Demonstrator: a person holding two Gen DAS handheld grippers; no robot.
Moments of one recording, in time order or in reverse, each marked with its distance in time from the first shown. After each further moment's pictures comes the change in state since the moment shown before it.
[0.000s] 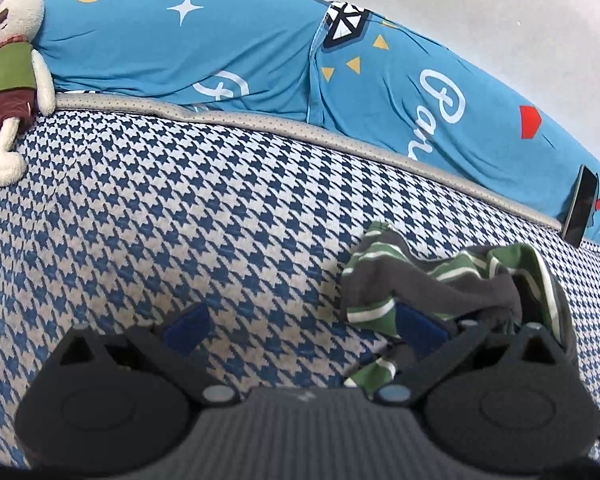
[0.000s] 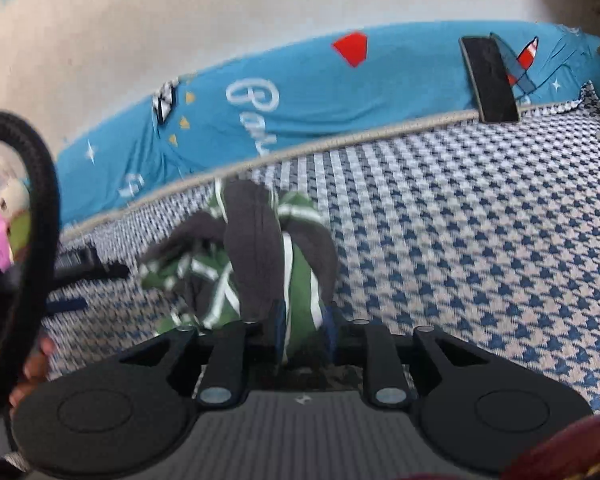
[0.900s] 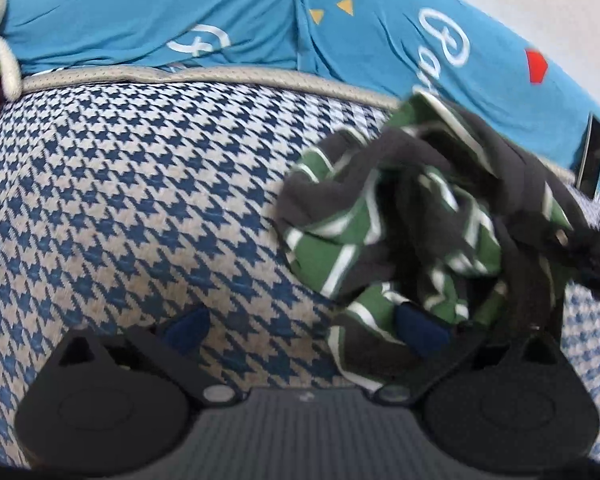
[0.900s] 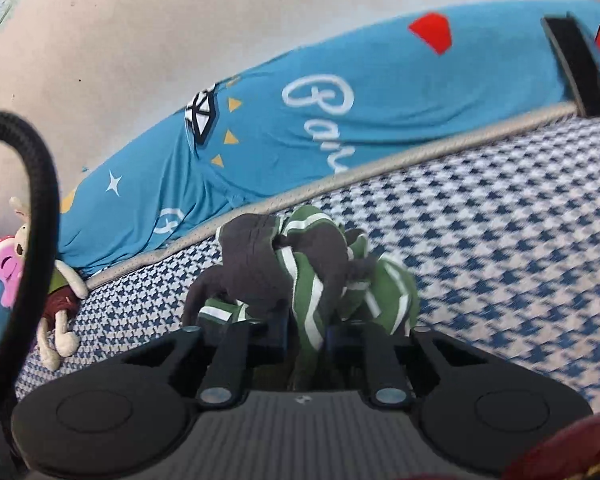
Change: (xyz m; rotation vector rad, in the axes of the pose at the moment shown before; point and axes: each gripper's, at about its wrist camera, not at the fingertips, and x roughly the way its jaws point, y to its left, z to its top) left arm 0.044 0.011 -0.014 0.052 0.068 -0.008; right arm 0.094 0.071 0.029 0.060 -0.024 0.104
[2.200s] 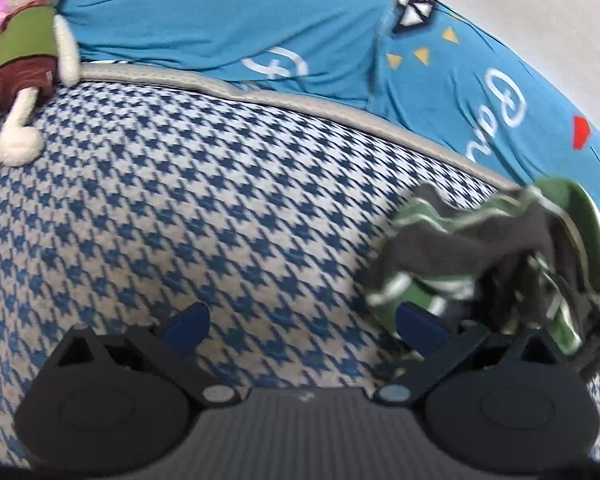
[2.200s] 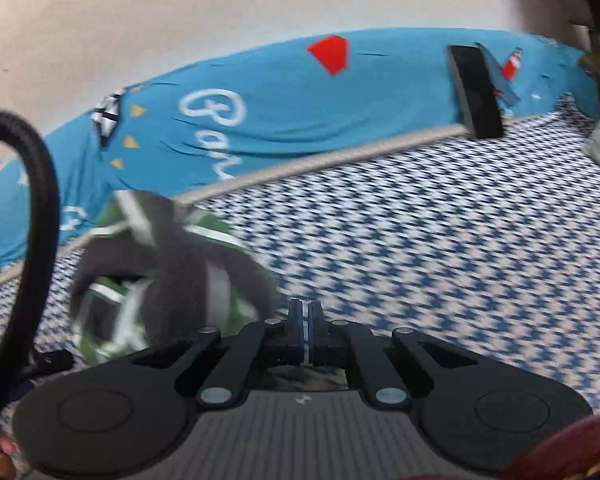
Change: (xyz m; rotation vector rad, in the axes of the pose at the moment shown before) left arm -0.009 0.031 0.015 -0.096 -0.025 0.038; right arm -0.031 -0.026 -0.002 -0.003 -0.011 -0.300
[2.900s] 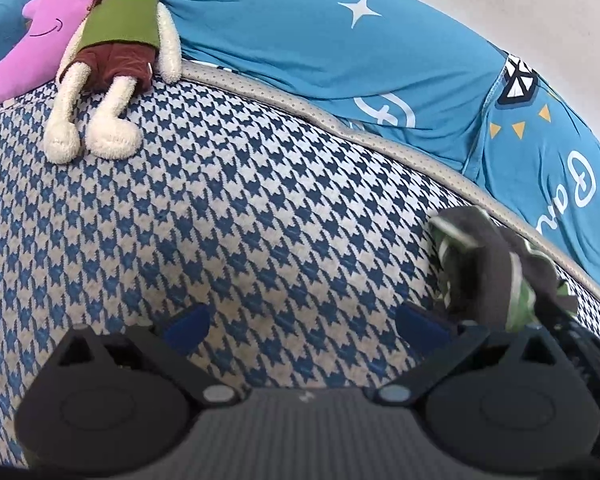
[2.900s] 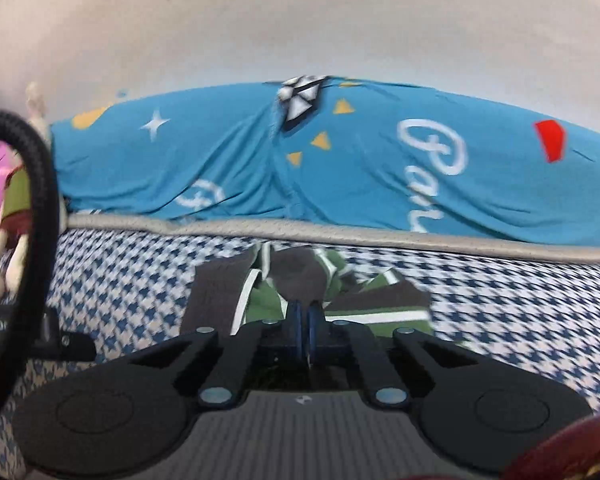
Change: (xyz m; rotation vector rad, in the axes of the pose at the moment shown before) left arm -0.020 0.062 0.028 -0.206 -0.043 0.125; right arm 0.058 0.139 -0.006 -0.340 -0.142 0.216
